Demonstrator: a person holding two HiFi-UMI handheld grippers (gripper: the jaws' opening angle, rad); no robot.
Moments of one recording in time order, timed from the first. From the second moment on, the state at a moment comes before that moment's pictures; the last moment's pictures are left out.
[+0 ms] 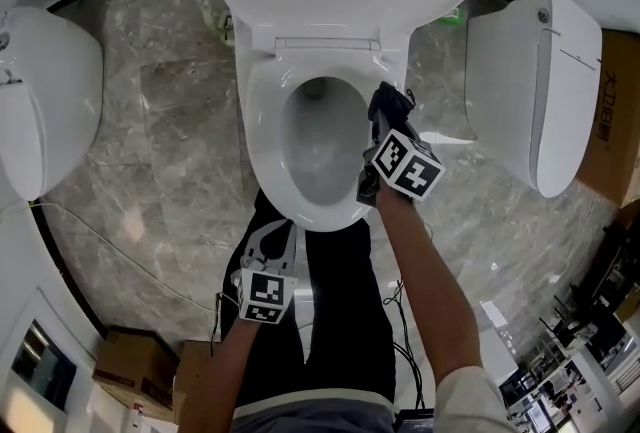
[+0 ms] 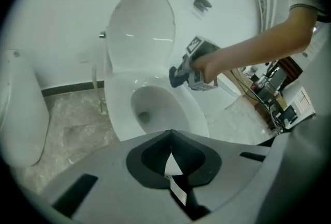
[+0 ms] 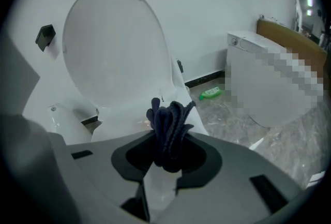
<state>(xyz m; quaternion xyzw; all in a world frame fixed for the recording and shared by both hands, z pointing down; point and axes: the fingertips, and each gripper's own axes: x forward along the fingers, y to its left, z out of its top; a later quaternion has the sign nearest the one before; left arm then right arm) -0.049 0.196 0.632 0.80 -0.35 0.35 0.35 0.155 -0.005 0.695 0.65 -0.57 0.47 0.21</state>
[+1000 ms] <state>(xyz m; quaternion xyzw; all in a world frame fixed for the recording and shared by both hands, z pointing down) -0.088 0.199 0.597 0.75 -0.41 0.29 0.44 0.072 -0.073 0.725 0.64 -0.61 0.39 0.28</state>
